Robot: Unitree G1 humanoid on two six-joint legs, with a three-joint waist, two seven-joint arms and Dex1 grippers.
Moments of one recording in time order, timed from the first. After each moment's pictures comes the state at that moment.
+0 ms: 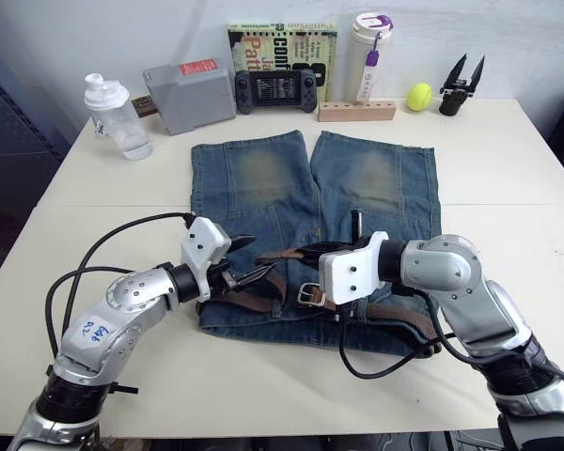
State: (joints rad) left arm -0.30 0.51 -0.14 -0.45 -0.38 0.66 -0.41; right arm -0.47 -0.77 0.20 -0.37 -0.02 -0.09 0.98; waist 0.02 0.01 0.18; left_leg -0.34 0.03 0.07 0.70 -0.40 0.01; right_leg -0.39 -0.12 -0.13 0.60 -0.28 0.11
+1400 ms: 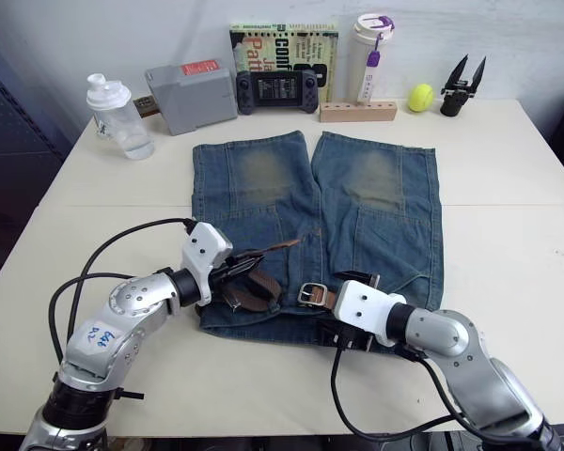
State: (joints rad) left arm -0.28 0.46 -0.12 -0.46 -0.30 0.71 -0.43; right arm -0.03 -0.73 0.19 -0.62 -0.02 0.41 0.71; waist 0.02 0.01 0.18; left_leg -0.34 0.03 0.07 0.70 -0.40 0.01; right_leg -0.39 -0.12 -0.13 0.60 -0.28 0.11
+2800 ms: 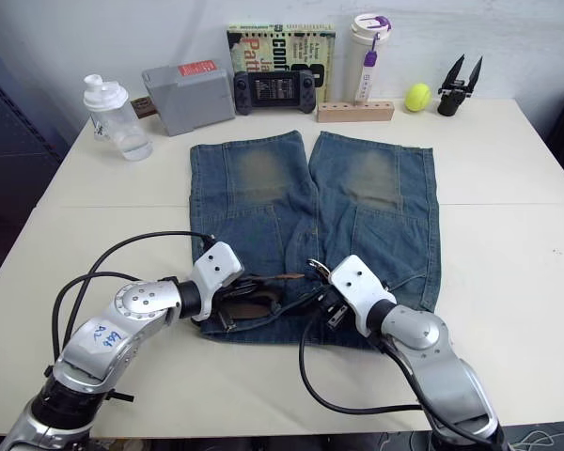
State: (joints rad) left arm -0.31 0.56 -0.25 -0.50 -0.22 0.88 -0.50; right arm -0.12 -0.44 0.18 -0.72 -0.01 0.95 0.53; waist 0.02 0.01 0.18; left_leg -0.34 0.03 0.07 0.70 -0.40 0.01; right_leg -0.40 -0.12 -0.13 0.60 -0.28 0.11
